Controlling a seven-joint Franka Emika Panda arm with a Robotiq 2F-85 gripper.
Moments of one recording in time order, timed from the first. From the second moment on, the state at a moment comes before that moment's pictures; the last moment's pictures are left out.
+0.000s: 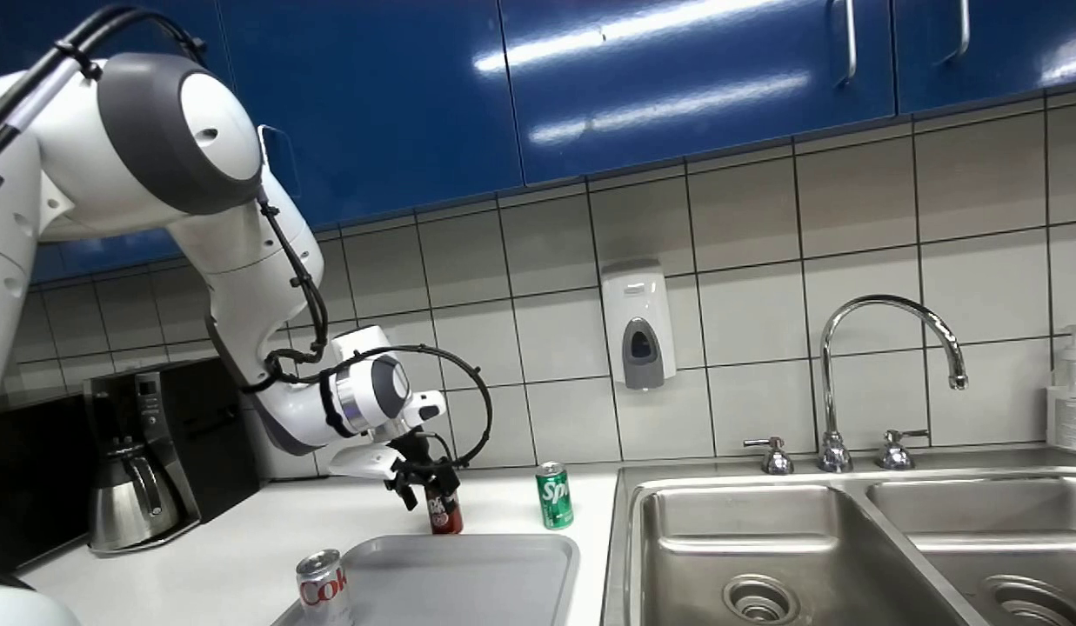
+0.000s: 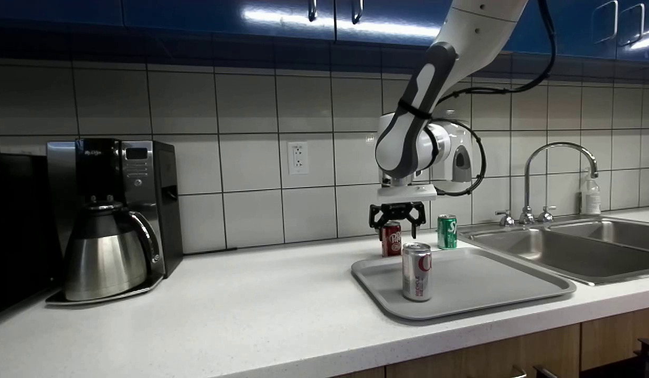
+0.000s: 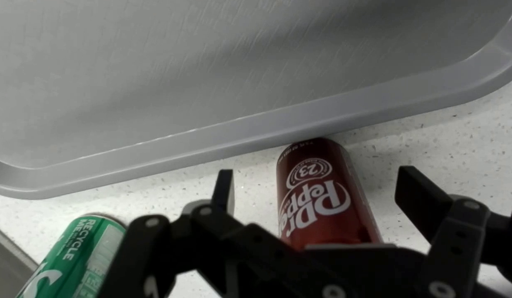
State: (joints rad) arm 0.18 0.44 -0.05 -2.06 -0.27 2.69 0.59
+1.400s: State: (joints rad) arm 0.19 0.53 -0.07 -1.95 -0.22 2.69 0.50
